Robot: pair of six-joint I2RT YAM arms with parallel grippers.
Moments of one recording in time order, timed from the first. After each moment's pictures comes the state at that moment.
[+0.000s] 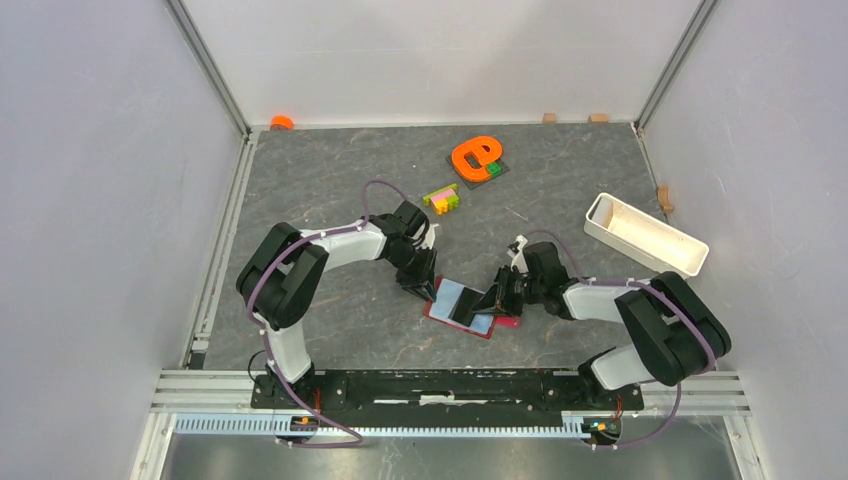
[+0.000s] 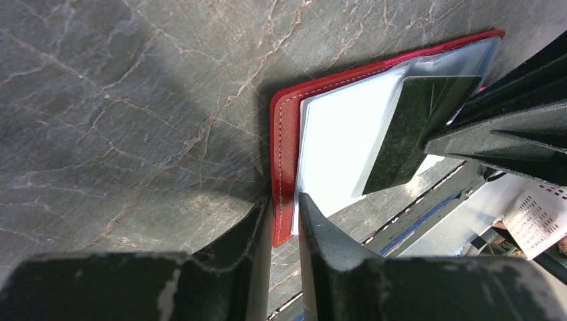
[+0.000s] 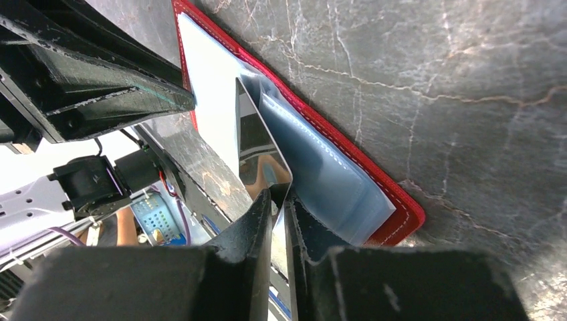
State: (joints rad) left arm -0.65 1.84 1.07 -0.49 0.48 -0.40; right arm 0.46 1.45 0.37 0.20 -0.58 0.87
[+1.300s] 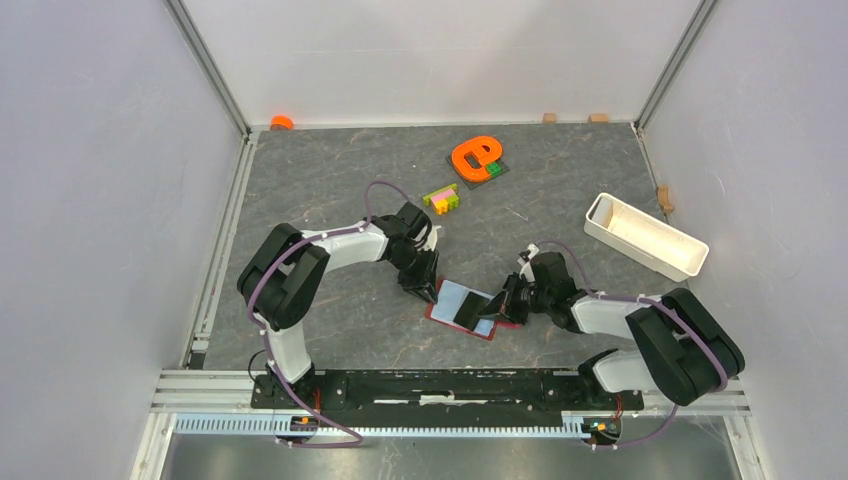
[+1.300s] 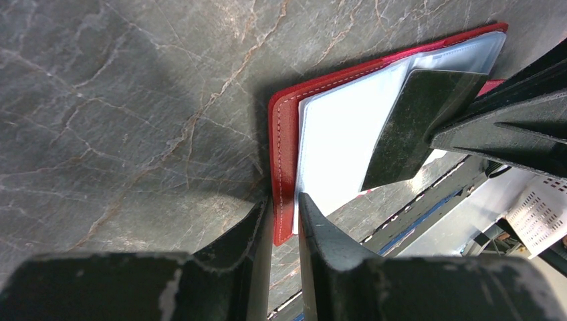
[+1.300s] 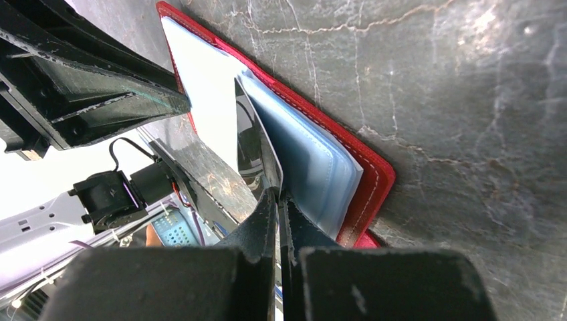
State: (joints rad) left arm -0.67 1.84 1.07 -0.49 0.48 -0.40; right arm 0.46 1.36 0.26 0.26 -0.53 1.00
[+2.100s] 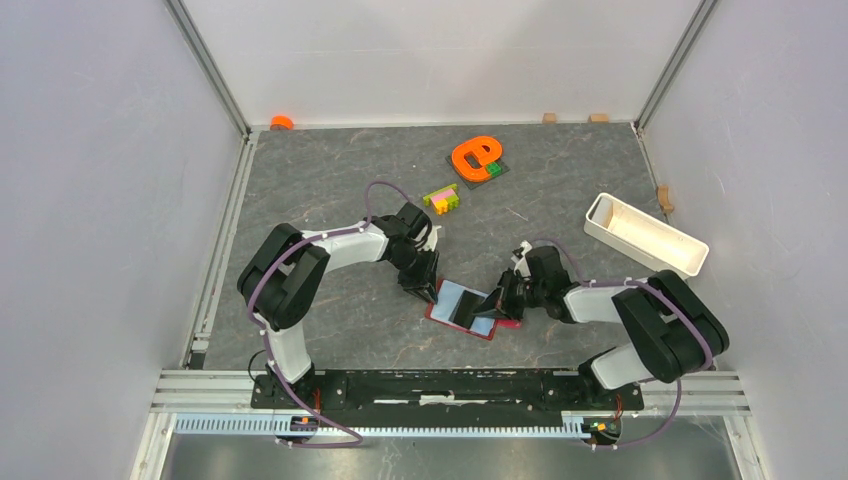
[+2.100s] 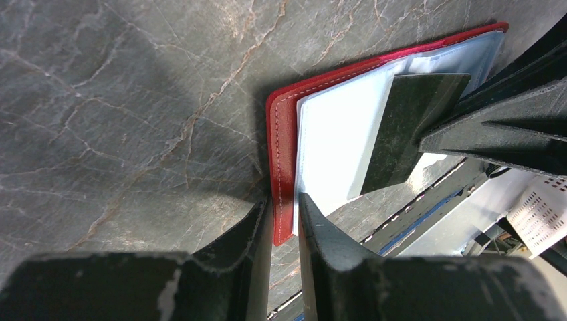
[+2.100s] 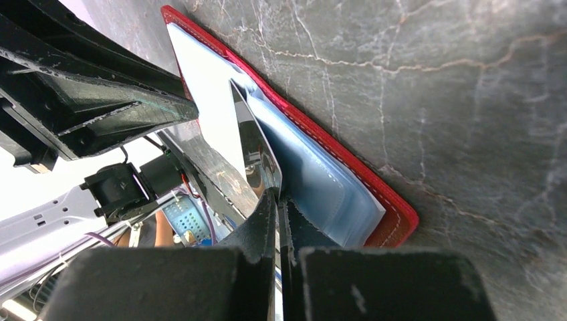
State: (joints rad) left arm -0.67 1.84 1.07 -0.49 0.48 -0.40; right arm 0.46 1.46 0.32 0.27 -0.60 0.99
